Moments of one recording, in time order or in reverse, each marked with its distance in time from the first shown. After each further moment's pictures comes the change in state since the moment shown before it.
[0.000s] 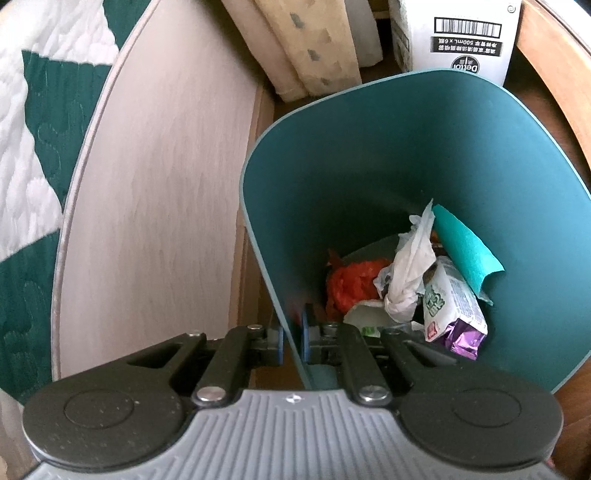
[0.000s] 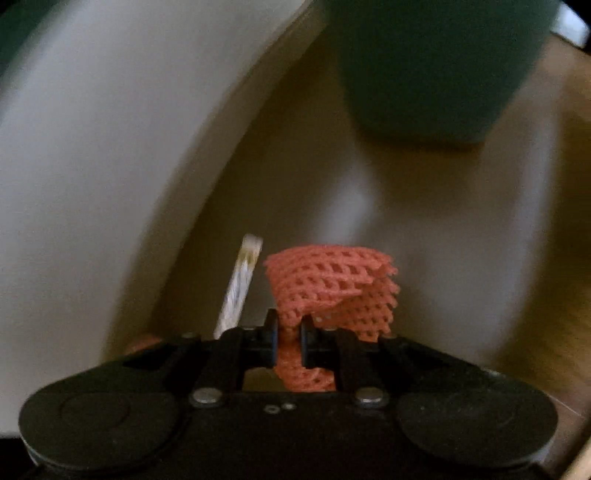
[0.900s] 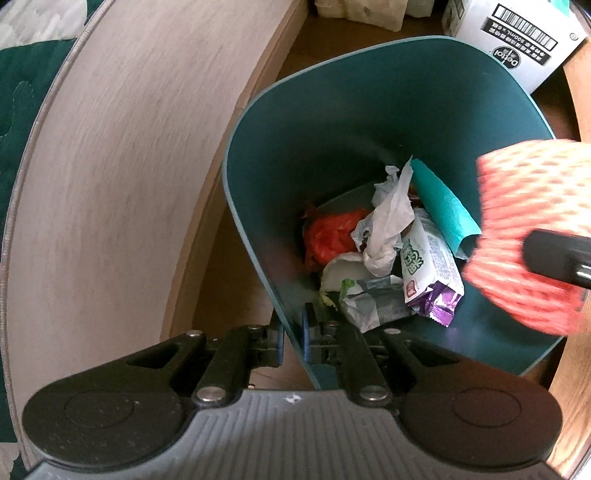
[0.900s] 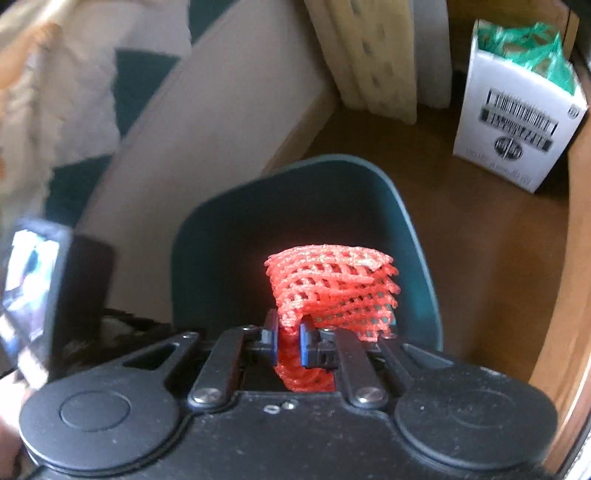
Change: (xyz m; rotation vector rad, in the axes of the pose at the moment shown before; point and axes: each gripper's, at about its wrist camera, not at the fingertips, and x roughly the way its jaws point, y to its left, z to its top) left arm 0.009 0.031 -0.031 -0.281 0.269 -0.152; right arm -0.102 -0.038 0.219 -0.056 -0.090 -0.090
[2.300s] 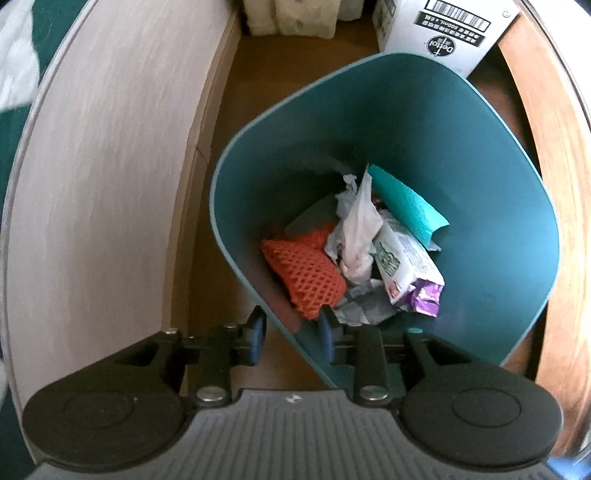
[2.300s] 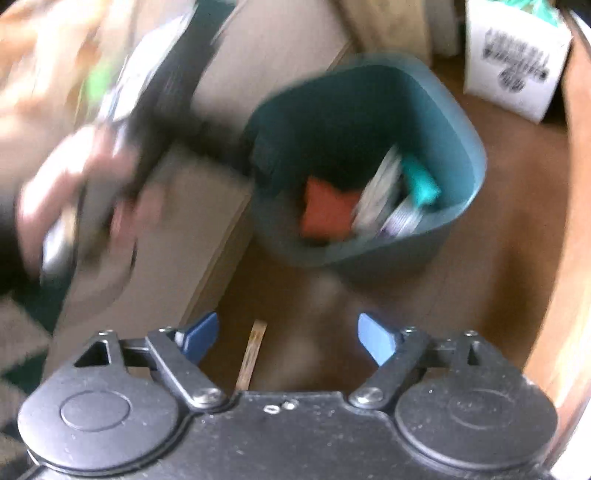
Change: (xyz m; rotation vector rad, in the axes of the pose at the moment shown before) left arm -0.010 0.022 0.021 0.216 -0.055 -0.136; right arm -0.025 0.063 -0.149 0.034 0.083 0.104
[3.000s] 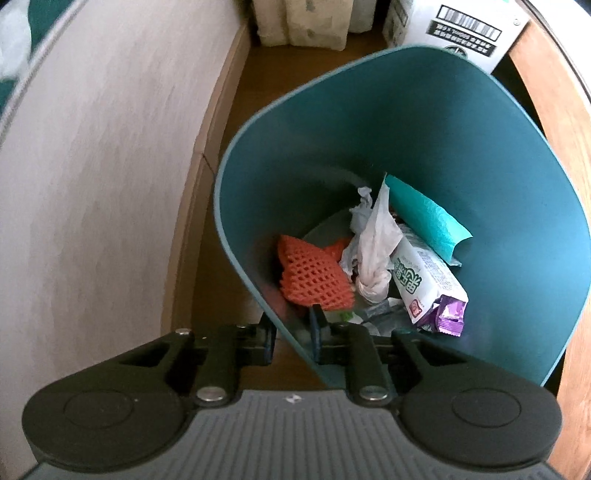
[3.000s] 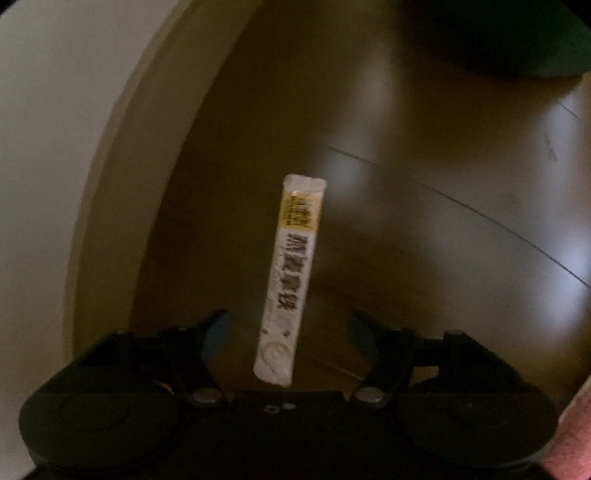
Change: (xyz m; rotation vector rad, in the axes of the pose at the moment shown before) left arm 0.032 0.008 -0.008 -0.039 -0.057 0.005; right arm 0.356 0.091 -0.100 0.111 0.190 -0.171
